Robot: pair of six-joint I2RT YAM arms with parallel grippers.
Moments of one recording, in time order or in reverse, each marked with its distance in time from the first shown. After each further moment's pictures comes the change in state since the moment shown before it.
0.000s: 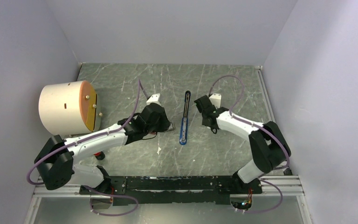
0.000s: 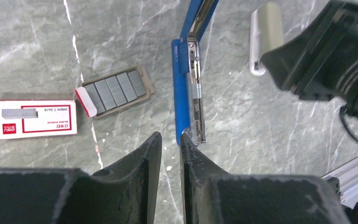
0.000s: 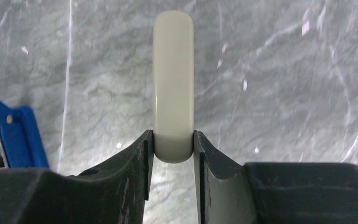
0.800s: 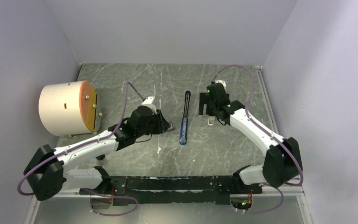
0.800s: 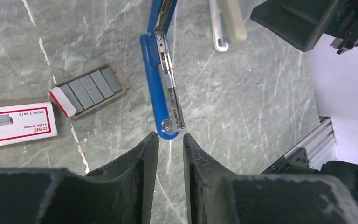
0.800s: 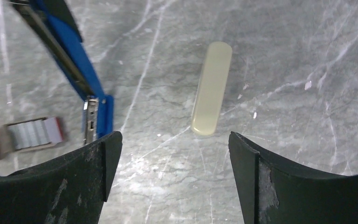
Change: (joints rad) left arm 0.060 -0.116 -0.145 0.141 0.177 0.043; right arm -0.120 -0.126 0.141 -0.053 -0.262 -0.245
